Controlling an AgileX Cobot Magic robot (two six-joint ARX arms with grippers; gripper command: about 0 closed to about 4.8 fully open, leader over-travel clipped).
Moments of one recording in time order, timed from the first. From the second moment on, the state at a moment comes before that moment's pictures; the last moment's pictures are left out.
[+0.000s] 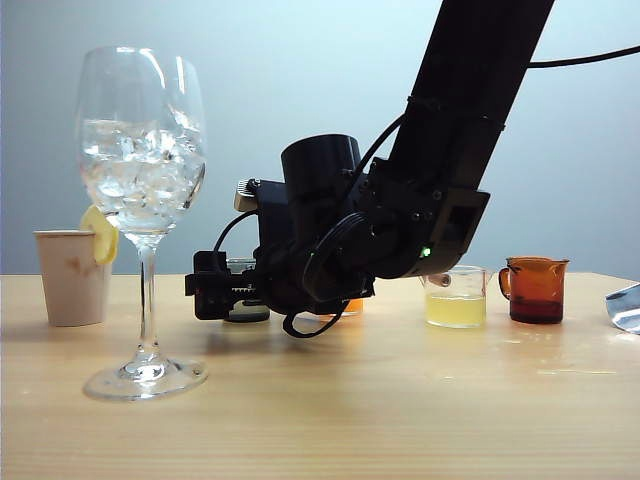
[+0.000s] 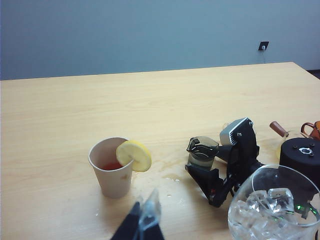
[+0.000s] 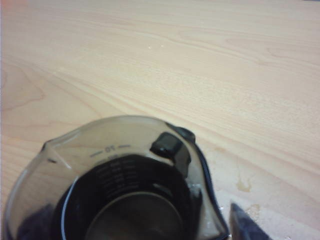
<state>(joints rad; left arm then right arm) -0.01 0.32 0.74 -0.61 0.29 0.03 0.75 2.26 1.17 0.87 0.16 0.11</state>
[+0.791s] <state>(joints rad) -0.01 0.30 0.74 -0.69 0.29 0.03 0.74 2.31 1.27 0.79 0.16 0.11</state>
